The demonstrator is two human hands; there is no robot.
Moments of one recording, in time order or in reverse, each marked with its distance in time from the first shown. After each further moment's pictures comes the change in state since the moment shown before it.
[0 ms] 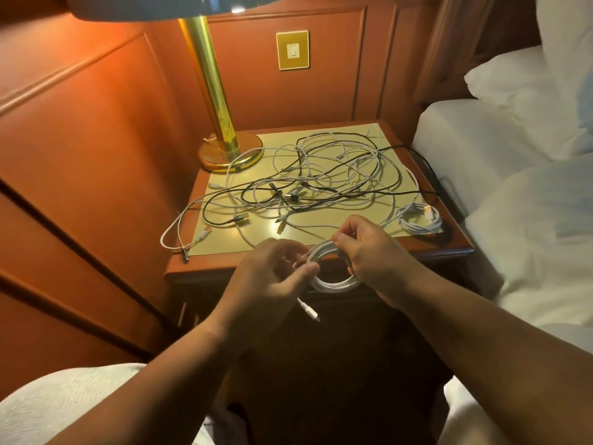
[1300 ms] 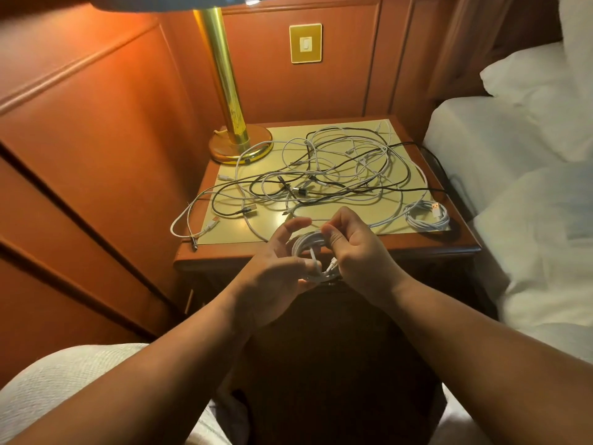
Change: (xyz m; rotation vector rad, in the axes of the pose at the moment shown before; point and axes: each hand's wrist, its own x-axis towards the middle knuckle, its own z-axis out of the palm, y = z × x) left_hand 0.016 -0.019 0.013 -1.121 -0.259 -0.224; right_hand 0.007 0.014 0.021 0.062 -0.017 -0.252
